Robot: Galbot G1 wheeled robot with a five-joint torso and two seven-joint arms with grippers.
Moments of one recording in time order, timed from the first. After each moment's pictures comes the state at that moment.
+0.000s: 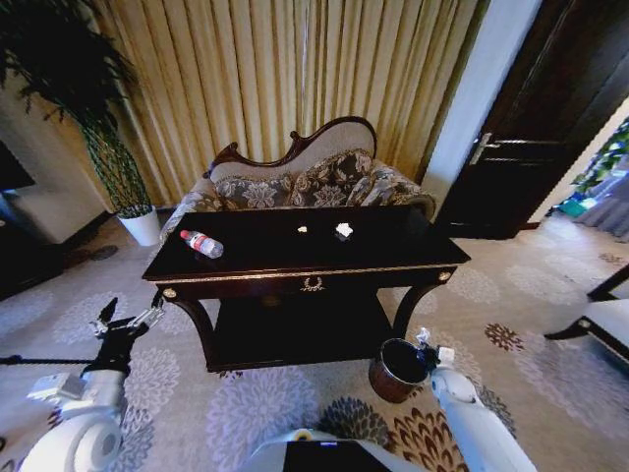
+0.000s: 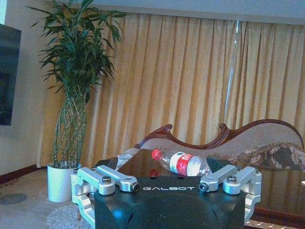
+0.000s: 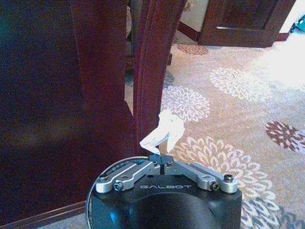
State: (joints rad) left arm 1.78 -1.35 -1.03 -2.32 -0.59 0.09 0.01; right arm -1.23 1.15 0.58 1.18 0.42 -0.18 0.12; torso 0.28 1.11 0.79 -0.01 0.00
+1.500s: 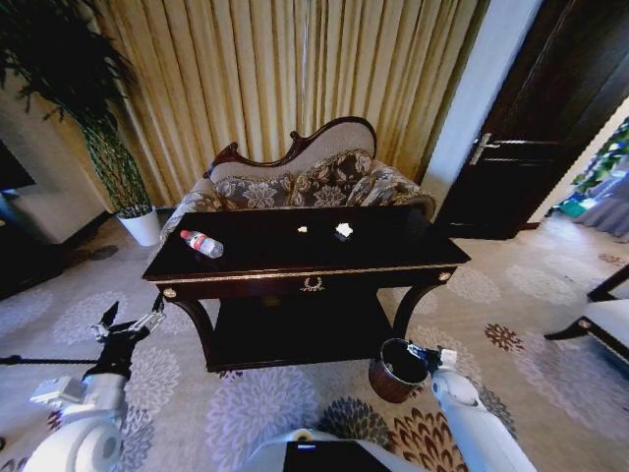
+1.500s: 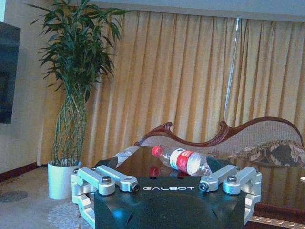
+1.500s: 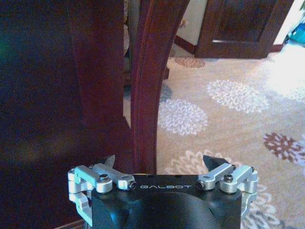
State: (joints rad) left arm 1.79 -1.36 -1.03 -2.32 -0.59 0.08 0.02; right arm -1.26 1.13 0.61 1.26 0.44 -0.18 0.12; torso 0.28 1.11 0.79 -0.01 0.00
